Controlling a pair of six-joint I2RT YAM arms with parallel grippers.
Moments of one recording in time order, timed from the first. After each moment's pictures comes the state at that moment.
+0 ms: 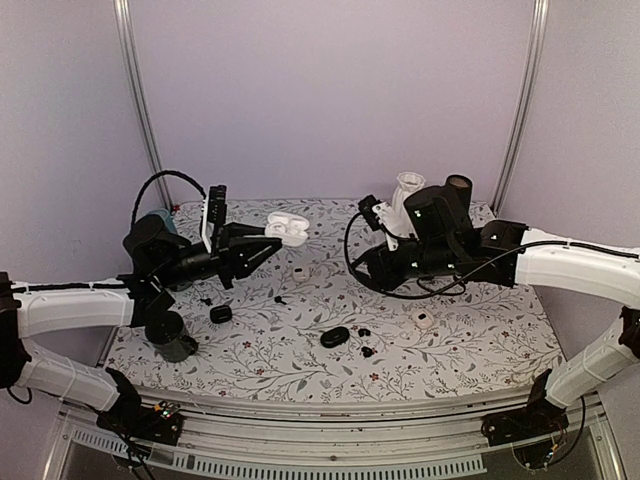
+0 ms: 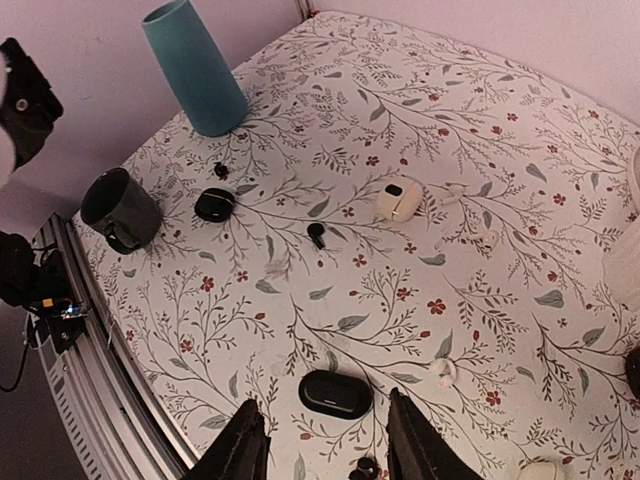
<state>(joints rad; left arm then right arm) -0.66 1.22 0.59 0.85 0.63 -0.24 0.96 1.40 1.16 -0.33 0.01 0.27</state>
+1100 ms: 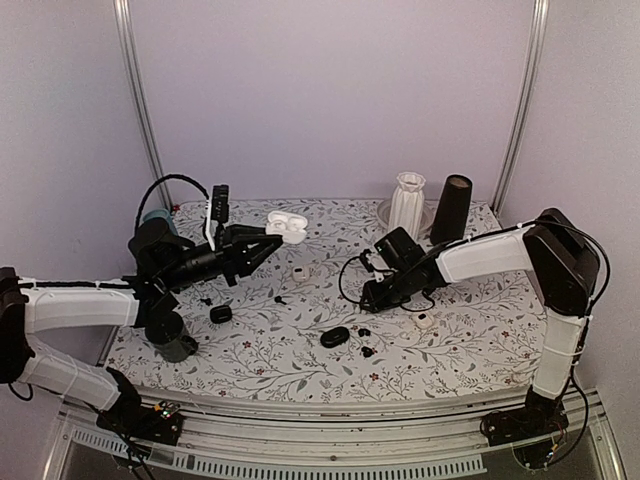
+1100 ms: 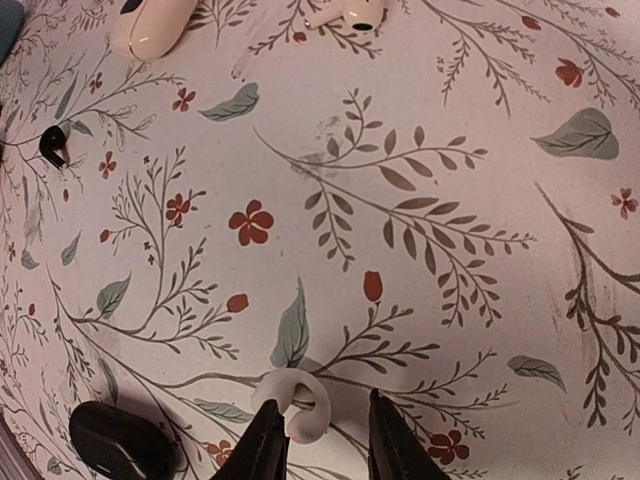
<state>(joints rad) -0.65 1.25 0.57 0.88 0.57 -0.34 0.74 1.92 1.15 -0.22 -0.12 0.35</state>
